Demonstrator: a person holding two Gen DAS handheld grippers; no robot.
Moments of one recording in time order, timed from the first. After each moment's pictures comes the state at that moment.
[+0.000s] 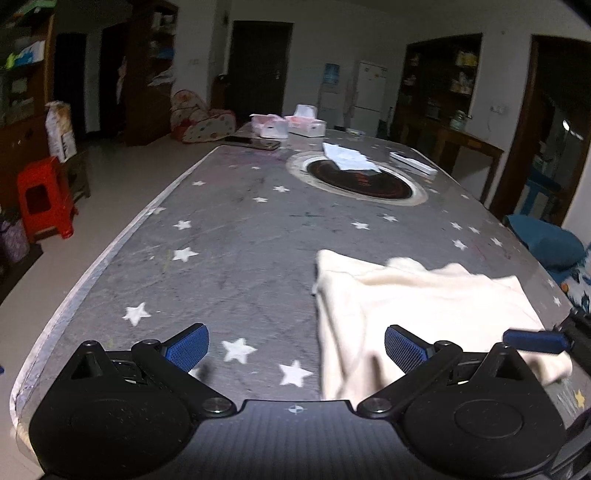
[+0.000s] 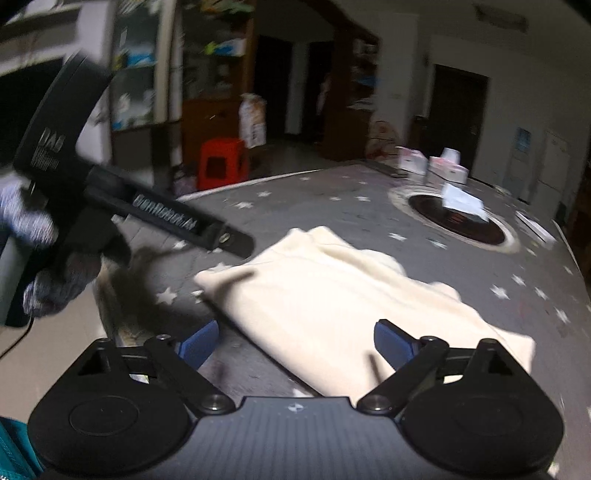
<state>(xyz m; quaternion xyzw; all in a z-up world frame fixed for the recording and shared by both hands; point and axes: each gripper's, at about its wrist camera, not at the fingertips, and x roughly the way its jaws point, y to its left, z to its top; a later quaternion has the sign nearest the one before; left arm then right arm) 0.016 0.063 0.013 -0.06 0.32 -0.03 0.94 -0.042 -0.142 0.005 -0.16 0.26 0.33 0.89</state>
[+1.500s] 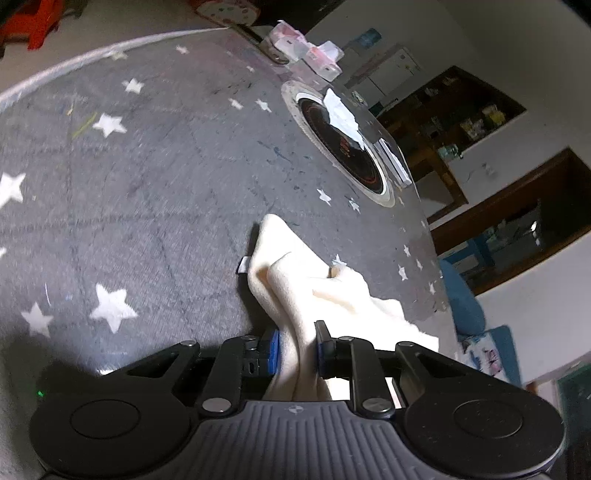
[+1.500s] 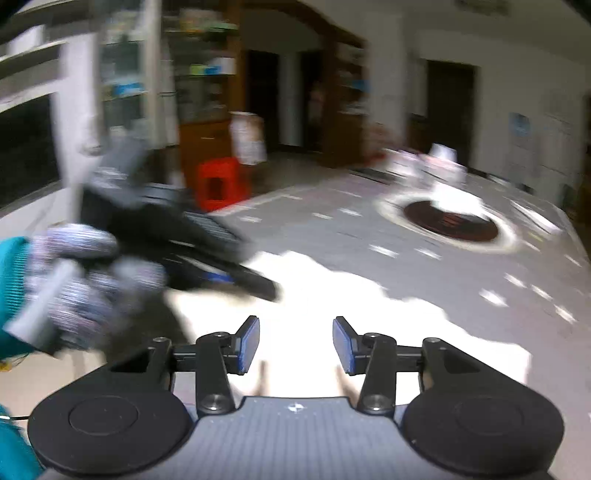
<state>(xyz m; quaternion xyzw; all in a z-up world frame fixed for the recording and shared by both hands) 0.088 0.074 -0.024 -0.33 0.42 -0.12 0.84 -0.008 -0.201 0.019 -0.08 0.28 0.29 0.91</state>
